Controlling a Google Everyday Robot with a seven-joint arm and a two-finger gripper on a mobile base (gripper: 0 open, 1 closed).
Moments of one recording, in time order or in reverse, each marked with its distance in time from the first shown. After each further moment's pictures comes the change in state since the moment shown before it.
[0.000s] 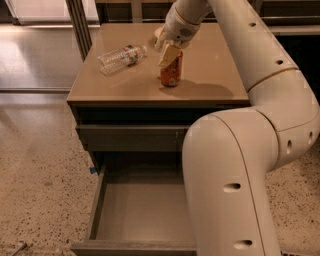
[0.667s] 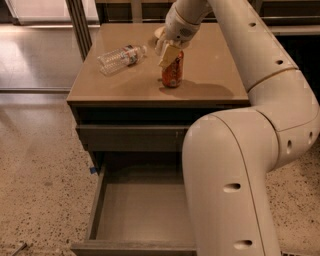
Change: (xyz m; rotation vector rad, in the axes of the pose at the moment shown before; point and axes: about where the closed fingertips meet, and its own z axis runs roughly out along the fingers) arm 0.000 0.000 0.000 0.000 0.000 0.000
